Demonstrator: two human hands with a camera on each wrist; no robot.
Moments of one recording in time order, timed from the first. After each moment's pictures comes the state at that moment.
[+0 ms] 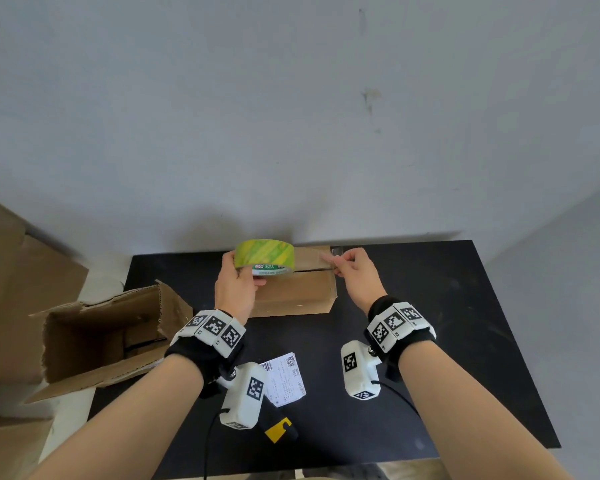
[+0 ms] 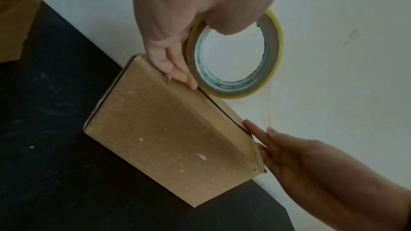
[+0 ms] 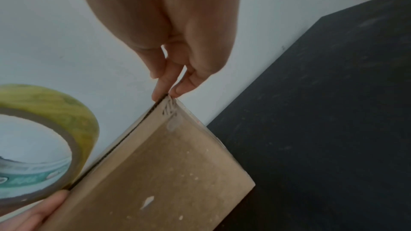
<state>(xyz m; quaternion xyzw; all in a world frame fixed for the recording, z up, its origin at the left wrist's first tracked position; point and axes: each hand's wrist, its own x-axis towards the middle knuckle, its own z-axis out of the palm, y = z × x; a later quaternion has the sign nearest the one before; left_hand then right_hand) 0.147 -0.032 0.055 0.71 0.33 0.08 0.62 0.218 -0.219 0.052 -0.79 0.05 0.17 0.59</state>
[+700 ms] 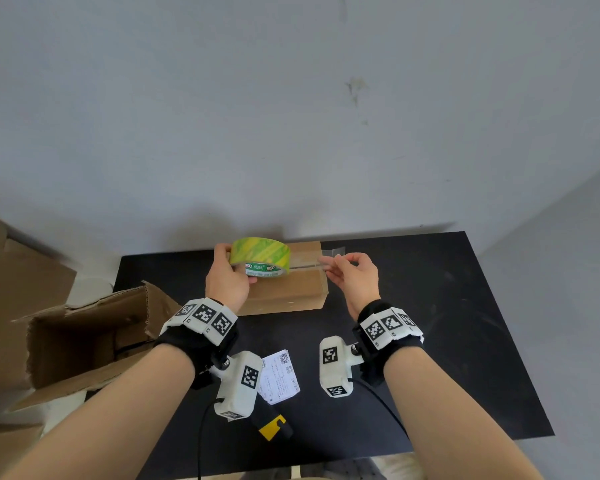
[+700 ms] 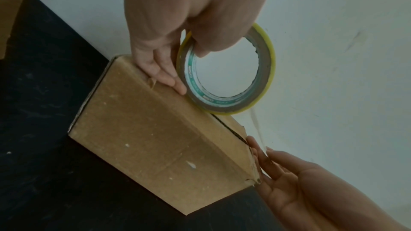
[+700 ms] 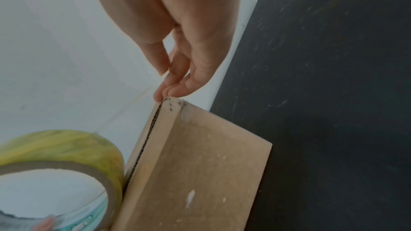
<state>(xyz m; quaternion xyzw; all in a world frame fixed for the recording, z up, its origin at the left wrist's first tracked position) 0.158 -0.026 0.049 0.76 0.33 0.03 0.55 0.209 -0.220 0.041 -0.60 0.18 0.15 0.77</state>
